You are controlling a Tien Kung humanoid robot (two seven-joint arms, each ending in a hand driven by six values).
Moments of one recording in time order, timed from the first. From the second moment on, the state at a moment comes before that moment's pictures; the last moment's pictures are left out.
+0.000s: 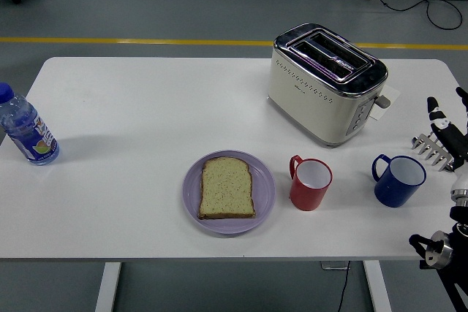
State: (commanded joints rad) left arm -0.10 0.00 -0.19 -0.20 0.64 0.03 0.09; right arm 0.11 -0.18 1.30 1.40 -0.80 -0.63 0.55
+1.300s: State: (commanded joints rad) left arm -0.08 0.00 -0.17 -0.19 0.64 0.03 0.09; right arm 0.07 -0.14 1.54 1.36 -0.05 -0.06 0.21
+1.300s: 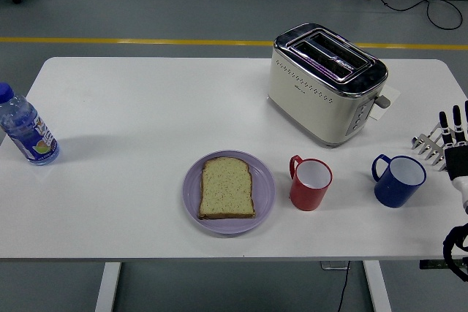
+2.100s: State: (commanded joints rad) left arm -0.10 0.00 -0.19 -0.20 0.65 0.03 0.09; right arm 0.07 -0.14 1.54 1.35 -0.02 -0.08 0.24
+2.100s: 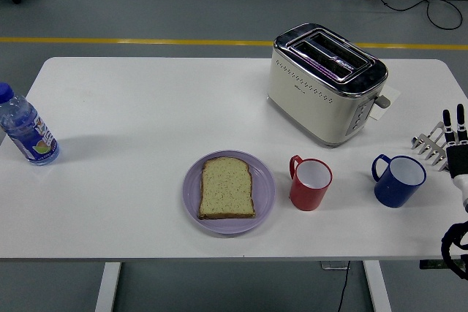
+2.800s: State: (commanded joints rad) left arm -0.10 0.00 -0.19 -0.20 0.65 0.03 0.09; right arm 0.08 -0.13 1.54 1.34 0.03 -0.06 0.24
